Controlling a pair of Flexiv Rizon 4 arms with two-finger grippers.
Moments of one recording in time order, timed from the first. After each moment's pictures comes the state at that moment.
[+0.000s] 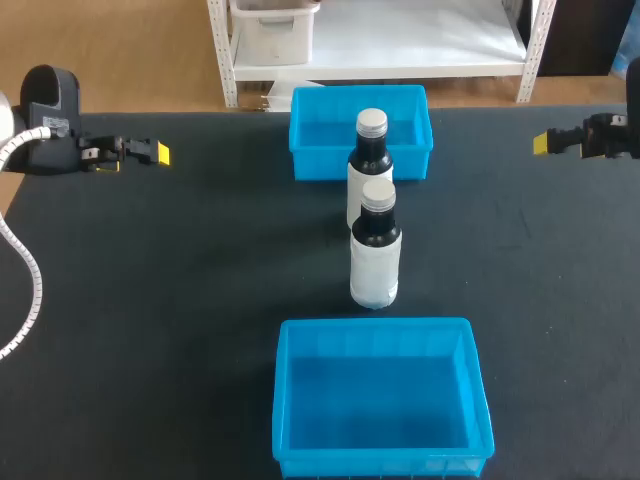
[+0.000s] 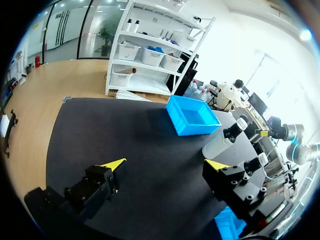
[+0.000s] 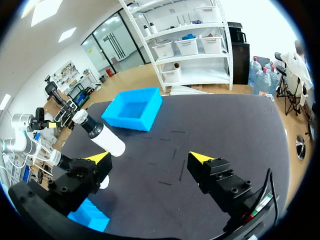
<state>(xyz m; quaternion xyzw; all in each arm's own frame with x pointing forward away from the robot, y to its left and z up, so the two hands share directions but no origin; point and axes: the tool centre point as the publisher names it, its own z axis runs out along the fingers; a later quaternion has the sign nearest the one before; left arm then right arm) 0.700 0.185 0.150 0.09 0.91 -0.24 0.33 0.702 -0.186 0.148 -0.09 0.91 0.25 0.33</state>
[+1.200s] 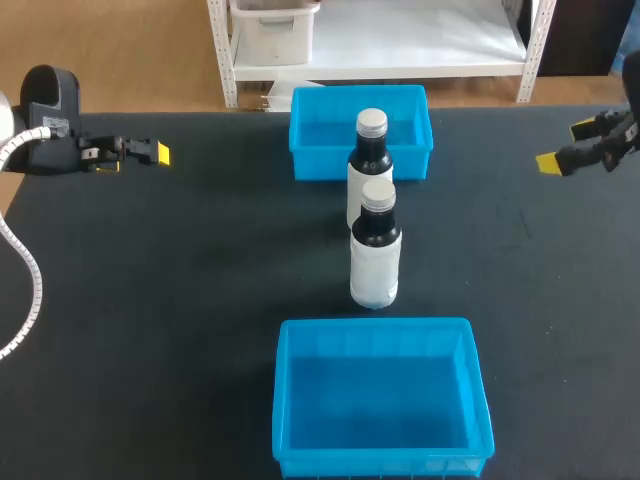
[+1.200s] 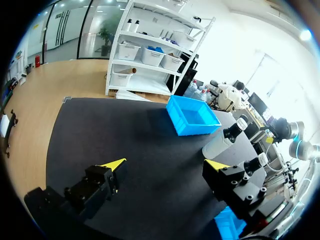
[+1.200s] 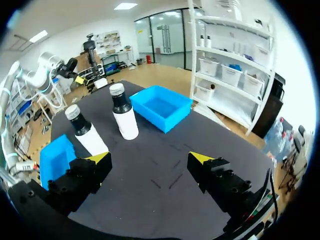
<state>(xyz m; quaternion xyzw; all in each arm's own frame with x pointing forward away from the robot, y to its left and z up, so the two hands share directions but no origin) 0.700 0.185 0.150 0.09 0.91 -0.24 0.33 0.680 -0.176 0.168 -0.36 0.83 0.21 0.37</state>
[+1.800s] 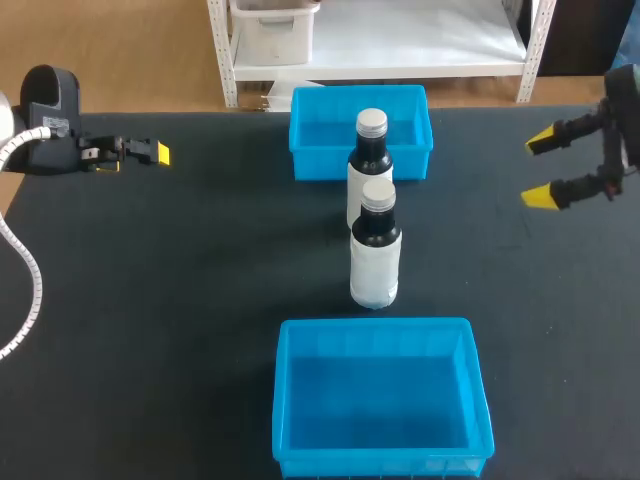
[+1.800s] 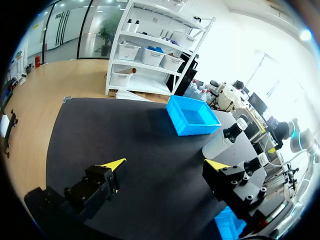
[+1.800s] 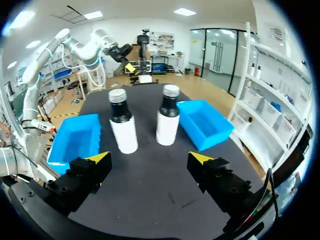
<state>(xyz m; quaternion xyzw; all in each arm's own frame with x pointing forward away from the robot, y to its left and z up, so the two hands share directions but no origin) 0.700 0.185 0.150 0.09 0.91 -0.24 0.33 0.638 -0.130 0.159 -0.54 0.71 0.28 0.35</state>
